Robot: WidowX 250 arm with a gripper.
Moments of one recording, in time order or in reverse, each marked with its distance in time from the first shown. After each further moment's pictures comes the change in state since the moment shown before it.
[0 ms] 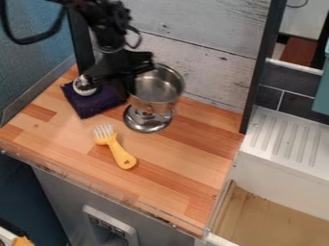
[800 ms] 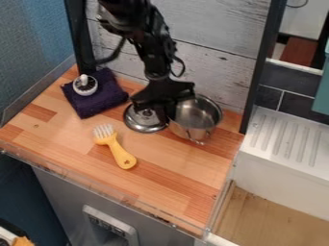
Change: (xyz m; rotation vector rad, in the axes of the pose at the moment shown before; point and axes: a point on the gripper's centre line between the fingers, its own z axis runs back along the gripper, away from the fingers) arm -0.036 -0.046 -0.062 -0.015 0.148 -0.123
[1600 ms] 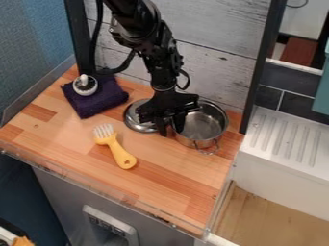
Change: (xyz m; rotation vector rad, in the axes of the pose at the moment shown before) arm -0.006 0.002 -0.018 0.036 0.047 0.033
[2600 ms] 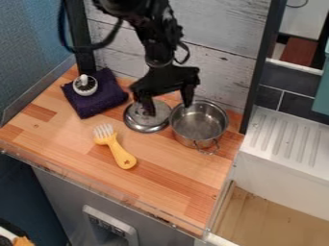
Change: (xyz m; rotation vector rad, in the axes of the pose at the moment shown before) arm 0.001 0.001 0.067 -0.054 -0.134 0.025
